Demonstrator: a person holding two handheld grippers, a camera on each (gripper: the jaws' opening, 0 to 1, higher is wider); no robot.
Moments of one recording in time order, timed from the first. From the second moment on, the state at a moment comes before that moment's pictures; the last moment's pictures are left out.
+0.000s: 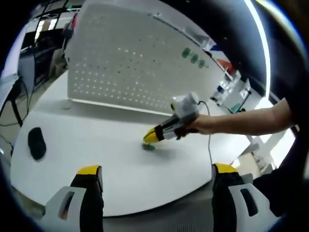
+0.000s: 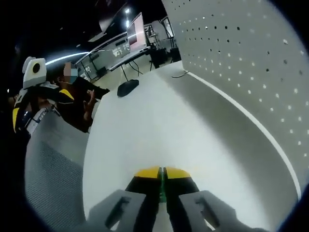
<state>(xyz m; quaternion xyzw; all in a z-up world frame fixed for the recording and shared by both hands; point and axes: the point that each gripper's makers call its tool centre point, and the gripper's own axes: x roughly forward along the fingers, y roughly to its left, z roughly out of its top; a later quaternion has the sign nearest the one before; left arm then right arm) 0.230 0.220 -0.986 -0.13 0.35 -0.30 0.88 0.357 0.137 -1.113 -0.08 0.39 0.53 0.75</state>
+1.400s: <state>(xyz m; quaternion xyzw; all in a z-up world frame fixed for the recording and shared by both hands) 0.233 0.212 -0.941 -0.11 0.28 -0.31 0.90 0.369 0.113 -1.003 -0.02 0.28 0.43 0.86</state>
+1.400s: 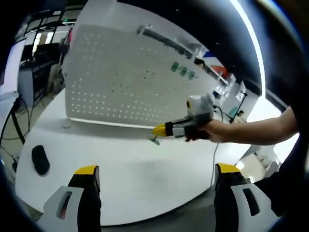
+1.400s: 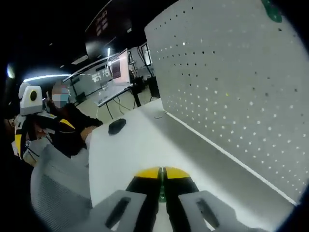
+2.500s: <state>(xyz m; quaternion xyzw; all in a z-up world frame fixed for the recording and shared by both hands) 0.256 0.175 -0.919 -0.17 0.28 -0.31 0.89 0.288 0.157 -0.877 0.15 0.15 0.39 0.90</state>
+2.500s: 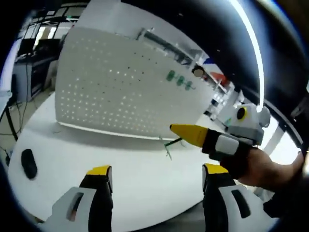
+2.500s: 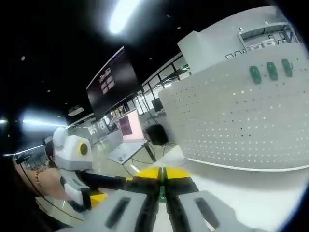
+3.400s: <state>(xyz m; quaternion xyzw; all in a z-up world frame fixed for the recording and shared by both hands) 0.259 0.179 -0.895 -0.24 0.26 -0.32 0.88 0.265 0.183 -0.838 0.15 0.07 0.40 0.90</state>
